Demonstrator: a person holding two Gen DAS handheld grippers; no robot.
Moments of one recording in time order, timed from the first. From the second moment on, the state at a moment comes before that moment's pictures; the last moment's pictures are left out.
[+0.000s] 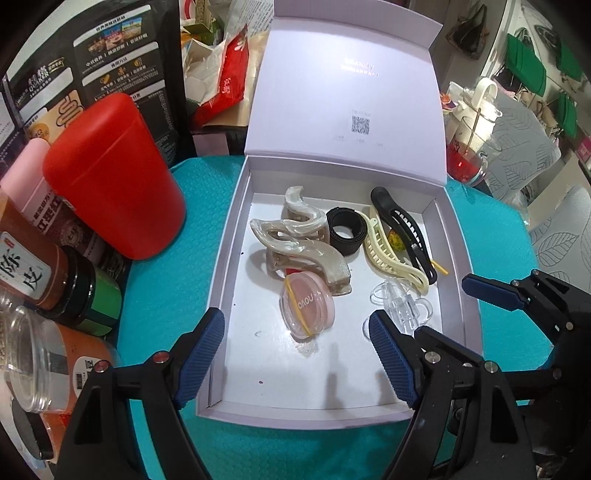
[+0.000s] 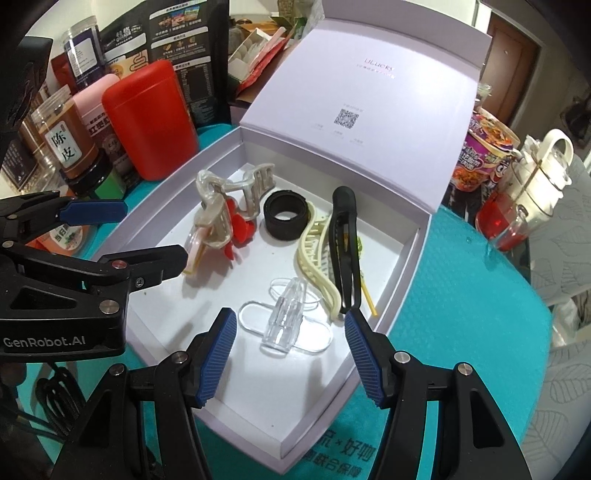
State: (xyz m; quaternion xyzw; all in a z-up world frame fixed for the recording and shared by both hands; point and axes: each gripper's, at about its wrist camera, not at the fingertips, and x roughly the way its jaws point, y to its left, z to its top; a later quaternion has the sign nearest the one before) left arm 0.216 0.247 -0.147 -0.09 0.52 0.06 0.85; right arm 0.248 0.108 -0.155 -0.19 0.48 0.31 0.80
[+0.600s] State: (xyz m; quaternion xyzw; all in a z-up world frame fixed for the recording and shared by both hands) left arm 0.192 0.244 -0.058 -0.10 0.45 0.10 0.88; right arm 0.242 0.087 -0.075 -0.14 0.43 0.30 0.84
